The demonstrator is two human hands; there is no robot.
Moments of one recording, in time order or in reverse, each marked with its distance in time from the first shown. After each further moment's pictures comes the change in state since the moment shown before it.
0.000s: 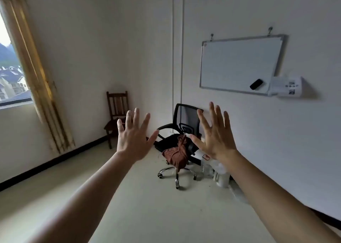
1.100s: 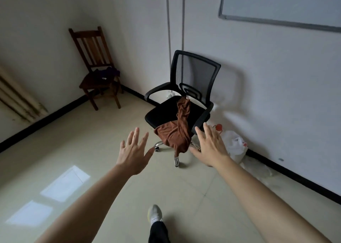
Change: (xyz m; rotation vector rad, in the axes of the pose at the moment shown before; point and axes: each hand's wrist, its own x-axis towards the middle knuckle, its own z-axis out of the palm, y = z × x) left_hand 0.299 -0.001 0.488 -0.020 -0.604 -0.018; right_hand 0.212 0.147 0.531 0.164 -0.732 0.110
